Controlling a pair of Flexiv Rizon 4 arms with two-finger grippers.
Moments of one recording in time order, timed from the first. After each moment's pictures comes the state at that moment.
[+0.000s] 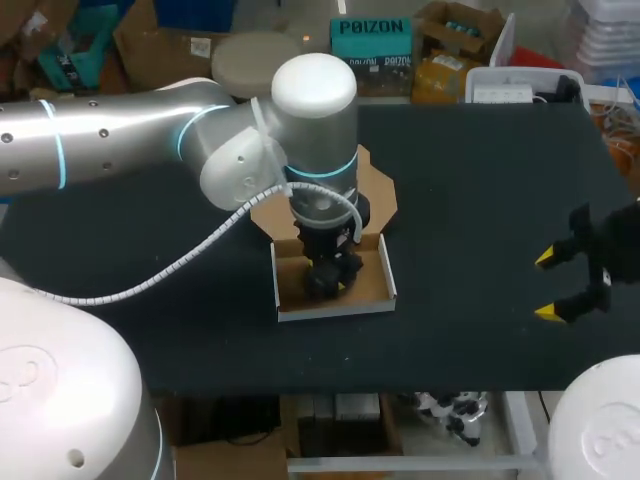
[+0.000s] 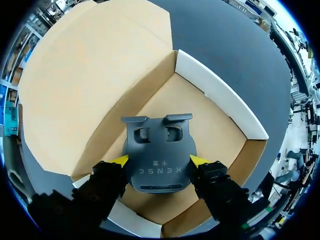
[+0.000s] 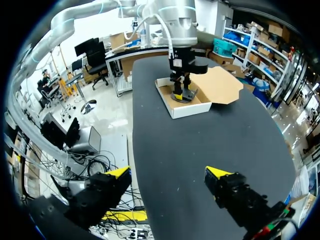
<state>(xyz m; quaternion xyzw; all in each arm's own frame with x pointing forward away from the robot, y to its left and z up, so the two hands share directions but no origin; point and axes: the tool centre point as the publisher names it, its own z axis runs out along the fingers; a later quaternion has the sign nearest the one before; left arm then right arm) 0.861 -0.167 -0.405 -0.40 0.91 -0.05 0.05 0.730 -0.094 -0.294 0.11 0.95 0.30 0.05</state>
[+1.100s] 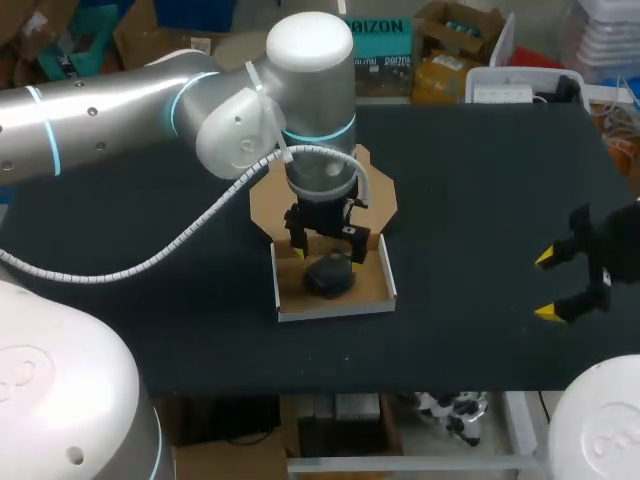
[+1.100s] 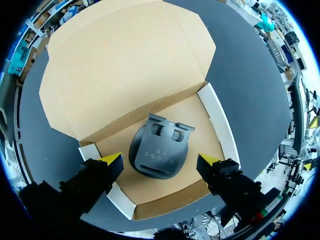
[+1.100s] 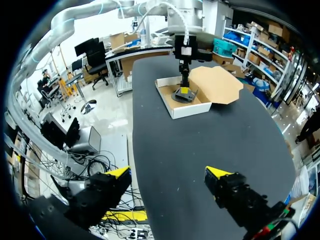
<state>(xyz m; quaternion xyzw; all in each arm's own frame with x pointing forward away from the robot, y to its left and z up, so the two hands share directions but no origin) 0.858 -0.168 -0.368 -0.58 0.82 -0.05 0.01 0.730 -0.094 -0.294 0.11 0.95 0.30 0.05</state>
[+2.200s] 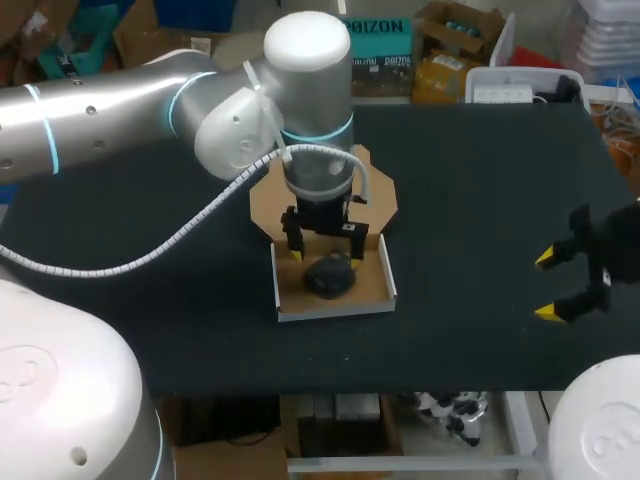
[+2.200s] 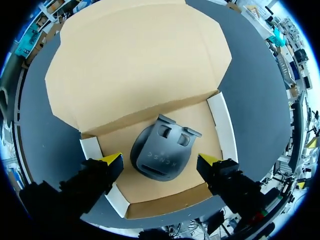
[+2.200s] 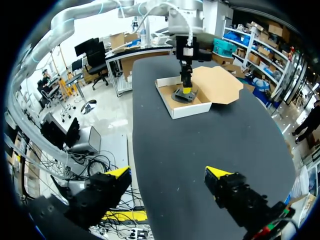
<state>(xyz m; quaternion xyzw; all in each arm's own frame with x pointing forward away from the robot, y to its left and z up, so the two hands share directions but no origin) 0.859 -0.168 -0.372 -0.64 0.77 -0.04 0.01 0.730 -0.094 -0.294 0.11 0.95 0.30 0.05</state>
